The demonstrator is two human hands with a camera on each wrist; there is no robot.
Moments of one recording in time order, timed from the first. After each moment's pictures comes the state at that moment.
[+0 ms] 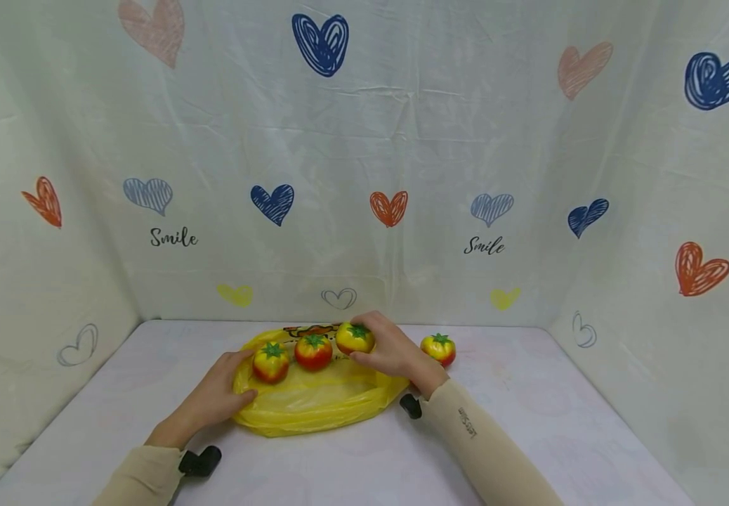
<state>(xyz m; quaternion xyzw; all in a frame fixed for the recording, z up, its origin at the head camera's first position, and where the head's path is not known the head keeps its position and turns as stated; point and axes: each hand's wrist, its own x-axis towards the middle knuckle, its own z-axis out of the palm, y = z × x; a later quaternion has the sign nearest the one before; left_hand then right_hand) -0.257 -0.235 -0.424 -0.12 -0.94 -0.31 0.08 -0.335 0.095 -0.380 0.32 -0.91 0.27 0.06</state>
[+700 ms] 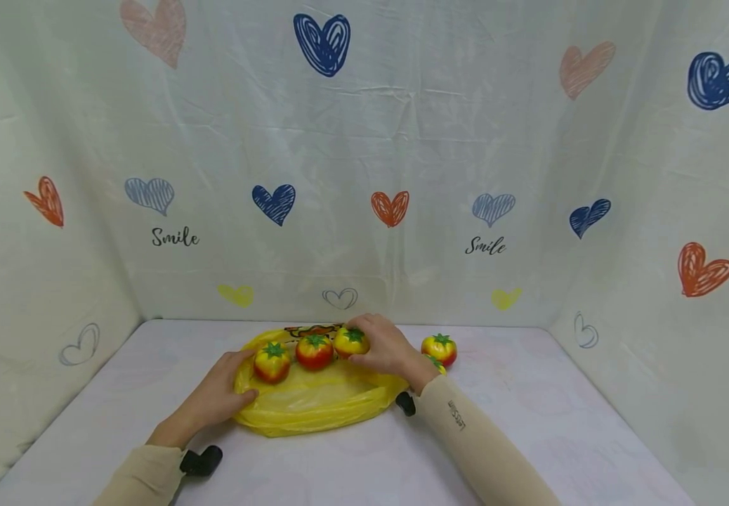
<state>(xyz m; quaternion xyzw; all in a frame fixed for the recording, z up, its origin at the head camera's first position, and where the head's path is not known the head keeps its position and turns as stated) -0.260 -0.236 -0.428 -0.12 -0.94 -0.31 0.08 -0.348 0.085 -0.389 0.31 -0.93 0.18 0.07</state>
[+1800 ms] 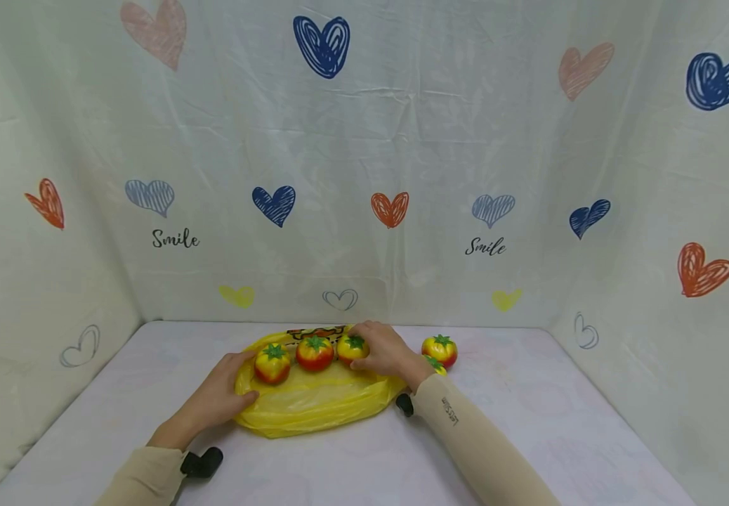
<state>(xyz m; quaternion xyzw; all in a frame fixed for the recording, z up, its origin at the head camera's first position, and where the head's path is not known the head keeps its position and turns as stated) -0.258 -0.233 -0.425 -0.11 -0.94 -0.31 0.08 -0.362 0.085 -0.402 0.32 -0.94 0.14 0.04</state>
